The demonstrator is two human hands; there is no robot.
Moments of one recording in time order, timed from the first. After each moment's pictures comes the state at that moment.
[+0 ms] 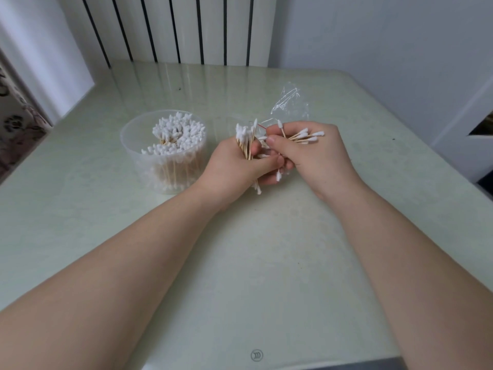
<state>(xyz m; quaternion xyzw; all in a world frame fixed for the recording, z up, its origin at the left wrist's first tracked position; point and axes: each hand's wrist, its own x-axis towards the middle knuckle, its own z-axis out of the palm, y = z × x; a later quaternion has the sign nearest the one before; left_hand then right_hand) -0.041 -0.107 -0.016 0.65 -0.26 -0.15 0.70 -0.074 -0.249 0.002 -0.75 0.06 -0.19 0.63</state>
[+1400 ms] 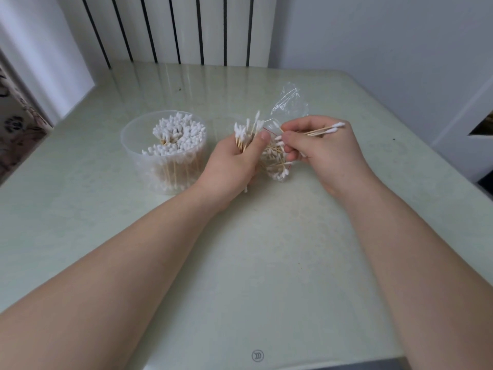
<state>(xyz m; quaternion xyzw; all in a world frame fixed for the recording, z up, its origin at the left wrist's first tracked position) -0.027 -0.111 -0.028 0.70 -0.19 -0.09 0.68 -0.066 -0.269 0.001 -0.73 0.07 -0.20 0.65</state>
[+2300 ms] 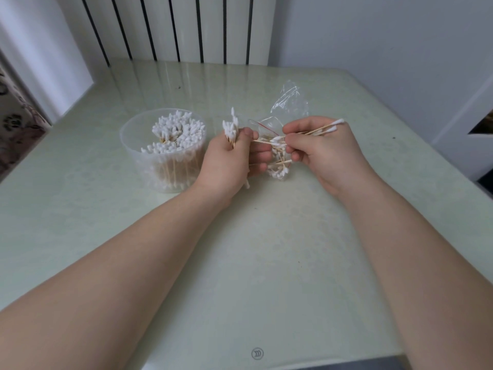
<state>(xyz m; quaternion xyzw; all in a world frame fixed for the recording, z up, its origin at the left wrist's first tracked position) -0.029 -0.117 -0.025 0.63 -0.08 -0.09 0.77 -0.063 -0.272 -0.003 -0.73 0.09 -0.17 0.65</state>
